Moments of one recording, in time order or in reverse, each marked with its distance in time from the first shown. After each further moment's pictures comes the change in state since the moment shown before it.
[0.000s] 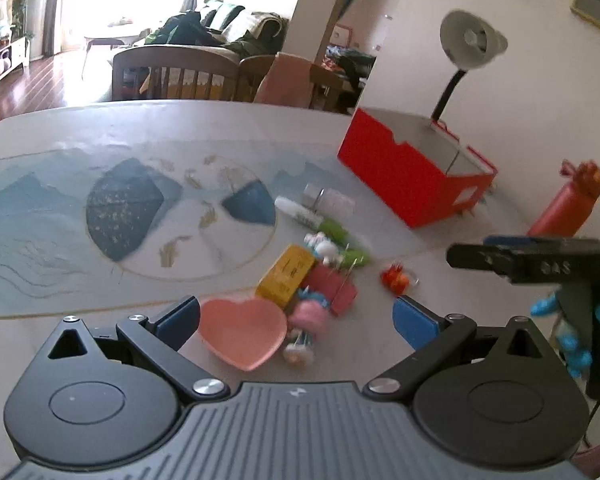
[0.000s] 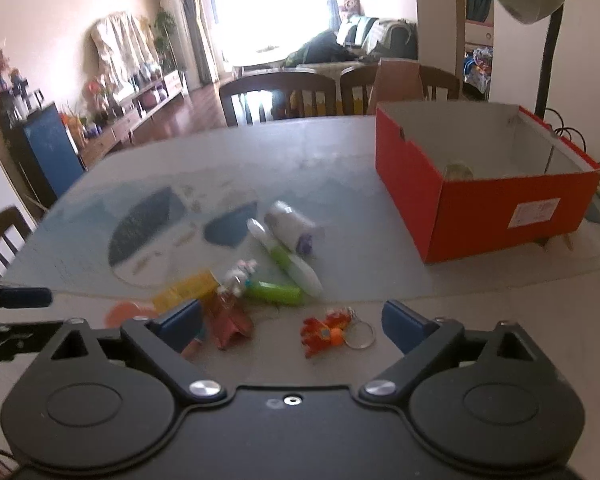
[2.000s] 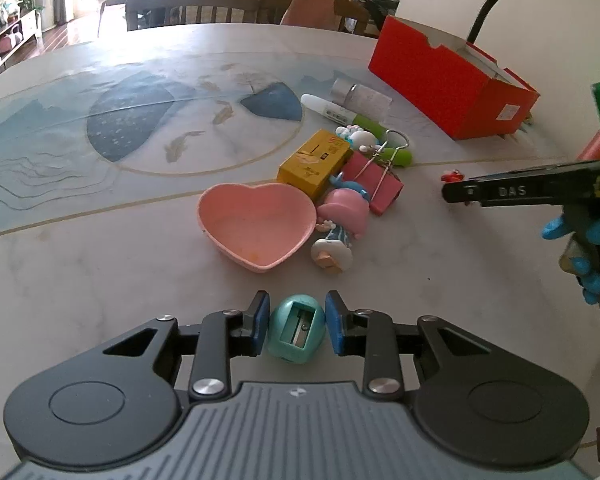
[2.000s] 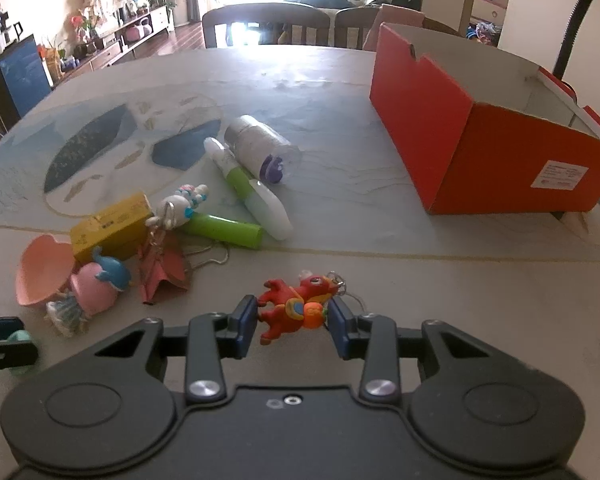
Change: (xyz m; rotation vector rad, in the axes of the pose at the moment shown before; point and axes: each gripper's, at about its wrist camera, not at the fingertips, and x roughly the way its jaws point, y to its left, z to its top) left arm 0.047 0.002 -0.053 -0.001 0.161 0.093; right arm 0.058 -0.008 -0.013 -0.073 0.151 -0.070
